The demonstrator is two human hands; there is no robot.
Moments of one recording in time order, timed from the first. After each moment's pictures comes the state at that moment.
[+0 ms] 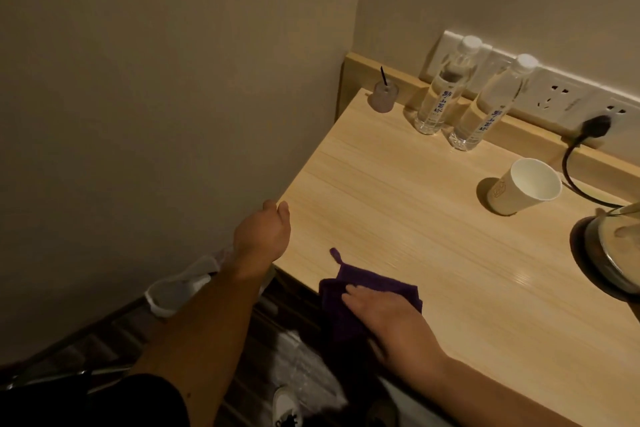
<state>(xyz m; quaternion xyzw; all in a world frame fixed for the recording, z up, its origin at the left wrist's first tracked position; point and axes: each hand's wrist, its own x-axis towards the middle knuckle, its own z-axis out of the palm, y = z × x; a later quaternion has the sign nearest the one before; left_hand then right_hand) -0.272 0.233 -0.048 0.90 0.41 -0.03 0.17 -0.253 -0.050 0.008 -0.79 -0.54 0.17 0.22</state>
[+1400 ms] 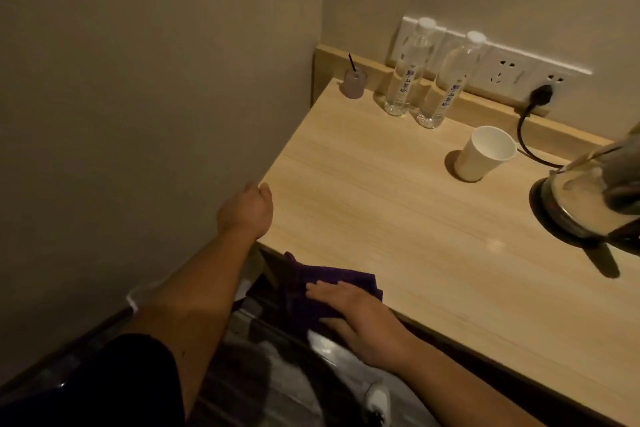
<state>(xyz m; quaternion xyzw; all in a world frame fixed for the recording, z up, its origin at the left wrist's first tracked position) -0.272 0.232 -0.047 0.90 0.39 -0.02 0.17 -0.297 -0.046 0.012 -0.76 -0.45 0.31 0.34</state>
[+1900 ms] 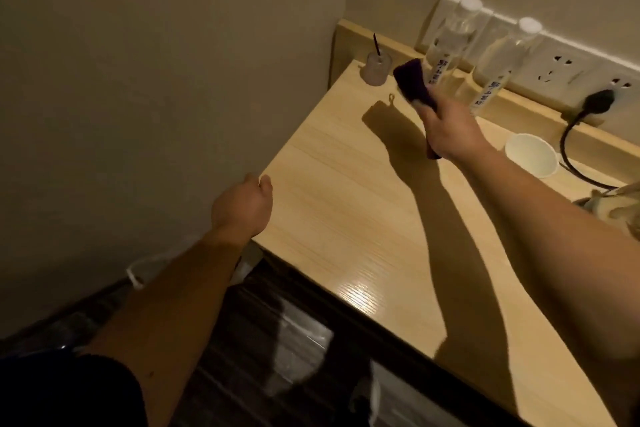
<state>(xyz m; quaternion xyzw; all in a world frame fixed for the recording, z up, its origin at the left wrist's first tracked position) -0.272 0.236 -0.056 0.90 0.41 -0.01 0.16 -0.016 0.016 0.056 -0.89 -0.30 0.10 0.34</state>
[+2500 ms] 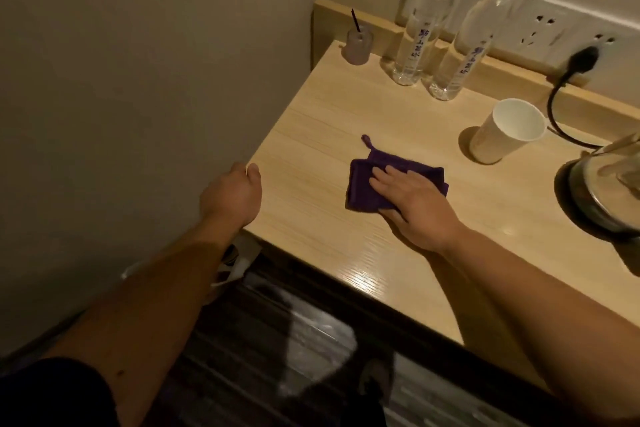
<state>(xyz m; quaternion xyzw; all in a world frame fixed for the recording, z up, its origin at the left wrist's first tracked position) -0.270 0.239 -0.058 0.91 0.40 0.00 0.14 -0.128 -0.060 -0.020 -0.84 -0.50 0.10 0.15</state>
